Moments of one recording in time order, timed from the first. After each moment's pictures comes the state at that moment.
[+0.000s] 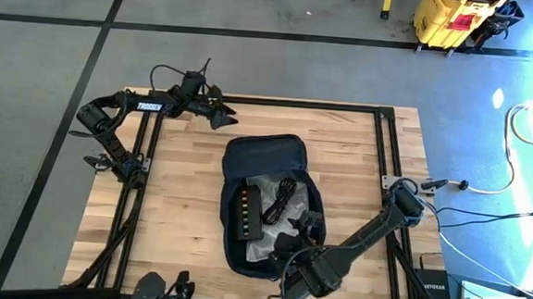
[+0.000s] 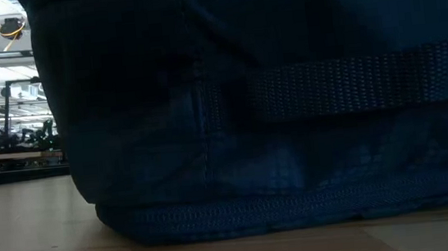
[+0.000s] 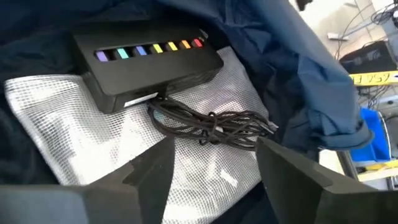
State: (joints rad) left arm 0.95 1.64 0.73 0.34 0.82 -0.11; right arm 0.69 2.12 1.96 -1.47 0.80 0.92
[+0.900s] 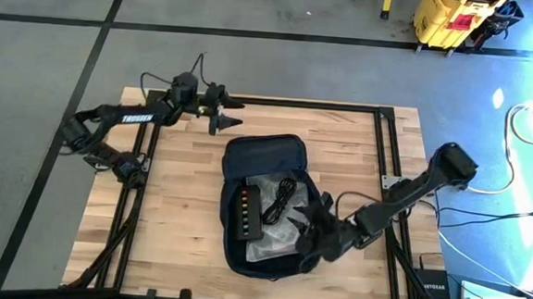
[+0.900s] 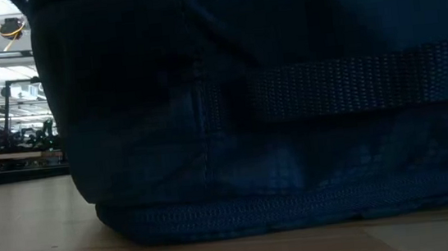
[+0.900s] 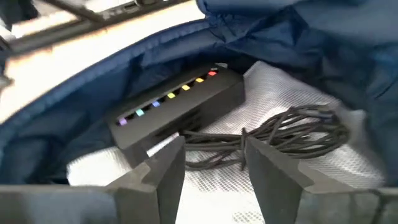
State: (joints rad) left arm 0.78 1.40 0.65 0.63 0.75 -0.10; right arm 0.62 1.51 0.88 -0.19 0.78 0.88
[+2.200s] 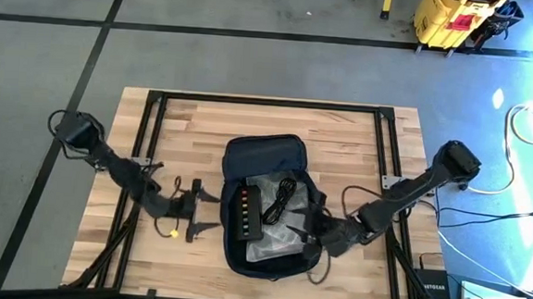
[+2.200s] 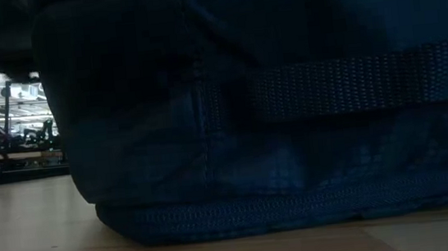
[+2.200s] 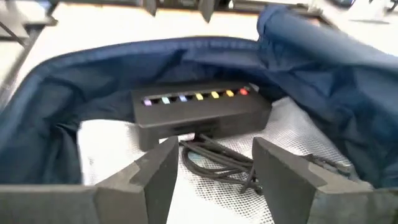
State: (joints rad) left arm -0.67 1.40 0.24 0.96 -0.72 -0.26; right arm 0.64 1.46 0.85 -0.08 0.71 0.39
